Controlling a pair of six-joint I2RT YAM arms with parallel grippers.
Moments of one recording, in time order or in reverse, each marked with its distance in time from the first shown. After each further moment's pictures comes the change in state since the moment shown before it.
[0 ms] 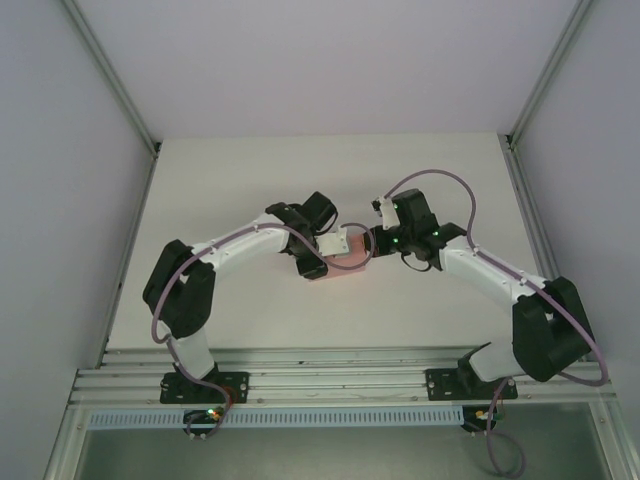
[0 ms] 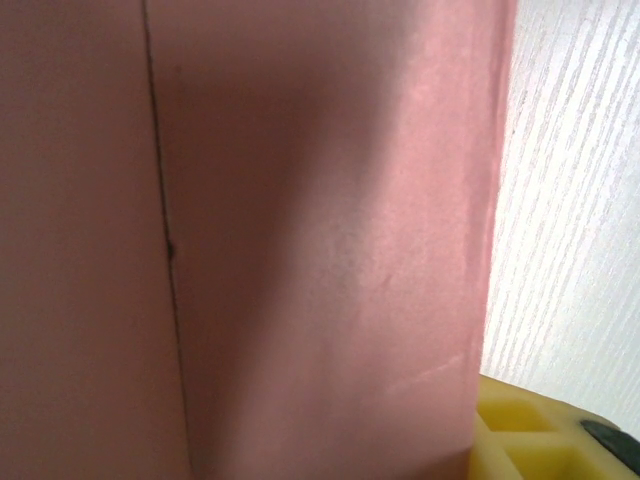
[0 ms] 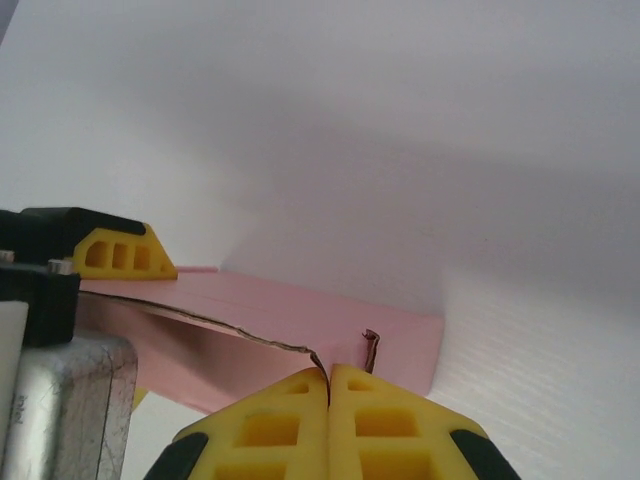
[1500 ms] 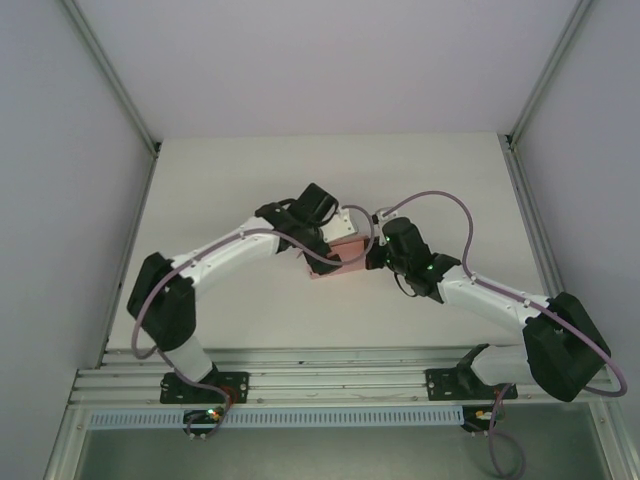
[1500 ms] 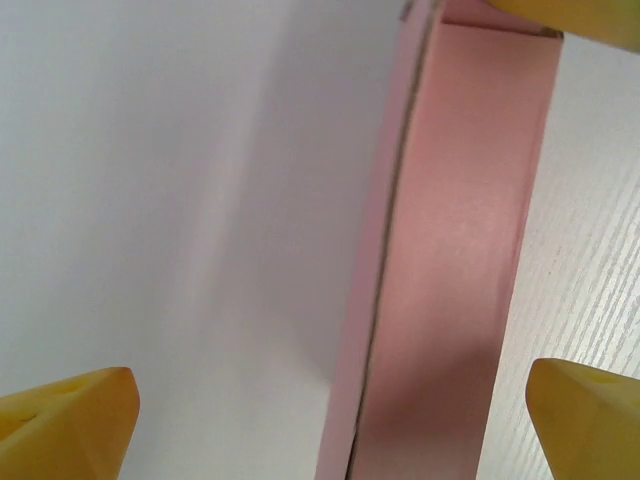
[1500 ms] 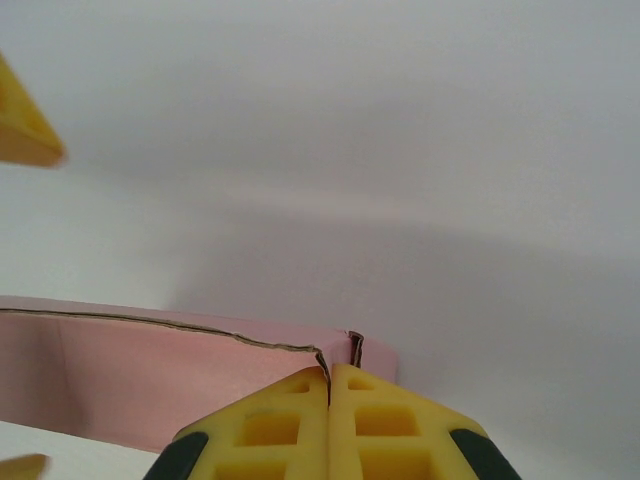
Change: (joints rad) left arm -0.027 -0.141 -0.021 0.163 -0.077 -0.143; right arm 0.166 -0.112 -0.208 0.260 0.396 0.033
